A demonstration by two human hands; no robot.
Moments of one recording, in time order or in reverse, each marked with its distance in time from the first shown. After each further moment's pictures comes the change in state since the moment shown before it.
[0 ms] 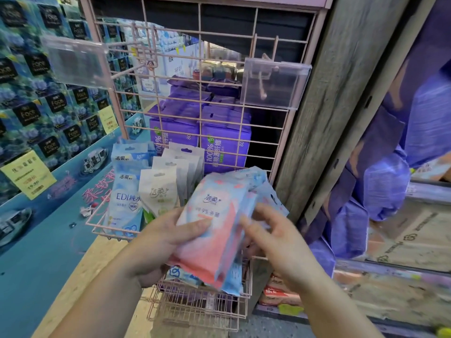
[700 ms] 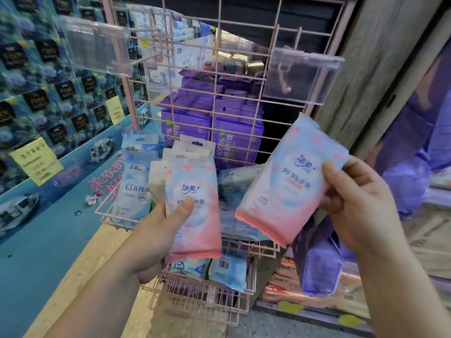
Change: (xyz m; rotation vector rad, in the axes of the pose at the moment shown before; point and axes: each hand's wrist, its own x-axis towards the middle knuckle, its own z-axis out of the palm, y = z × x) left_hand -0.002 -0.009 -0.013 -0.121 0.176 0.082; right_hand 0.008 -0.067 -0.042 0.251 0.229 -0.321
